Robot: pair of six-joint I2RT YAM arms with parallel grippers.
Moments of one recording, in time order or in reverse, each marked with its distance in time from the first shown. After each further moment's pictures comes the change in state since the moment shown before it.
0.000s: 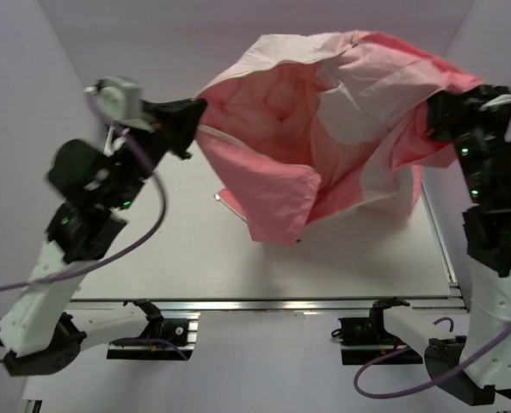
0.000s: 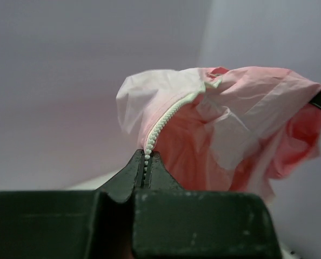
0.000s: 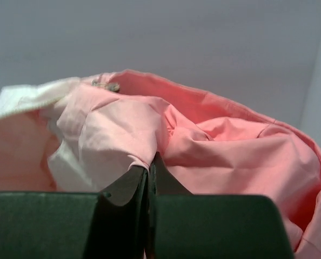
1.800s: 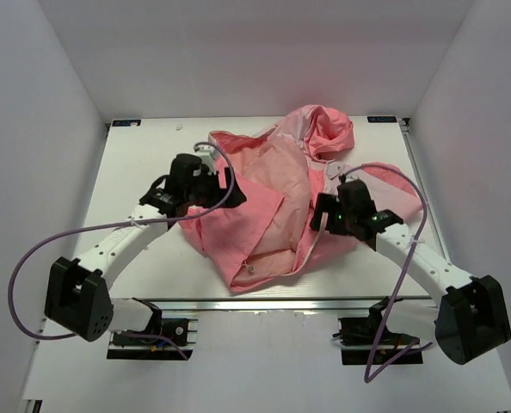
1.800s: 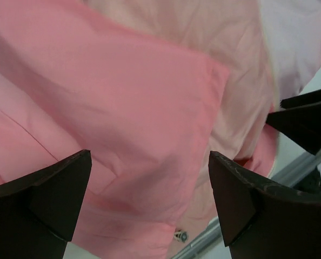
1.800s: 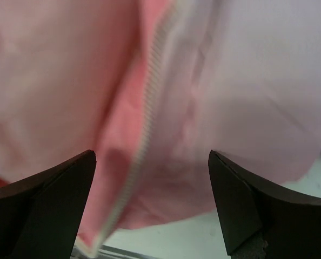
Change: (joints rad) left arm 0.307 0.203 -0.609 -0.083 0.379 -0.312; right arm 0.315 0.163 -0.956 0.151 0.000 0.242
